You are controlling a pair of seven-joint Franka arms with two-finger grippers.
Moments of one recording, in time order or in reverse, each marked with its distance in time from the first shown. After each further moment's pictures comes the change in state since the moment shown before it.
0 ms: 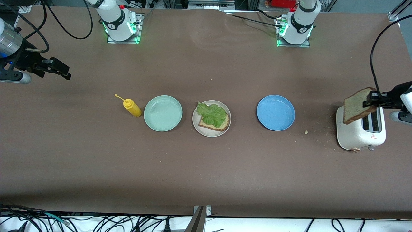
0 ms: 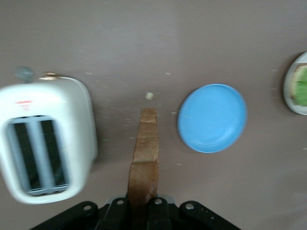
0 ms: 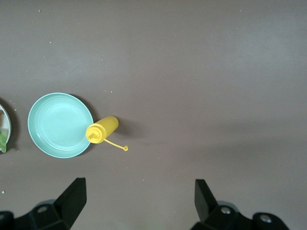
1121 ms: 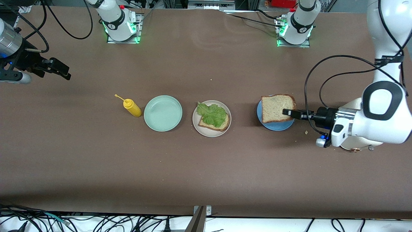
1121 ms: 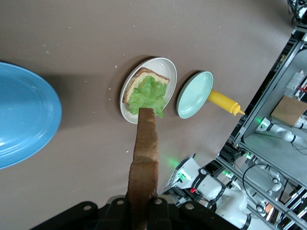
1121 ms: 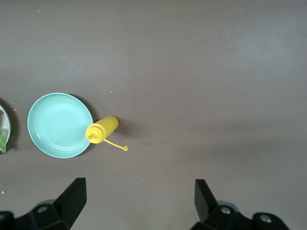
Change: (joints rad) left arm -0.173 0.259 -0.005 -0.016 -0.679 0.019 -0.392; right arm 0.000 0.001 -0.001 0.000 0.000 0.000 0.000
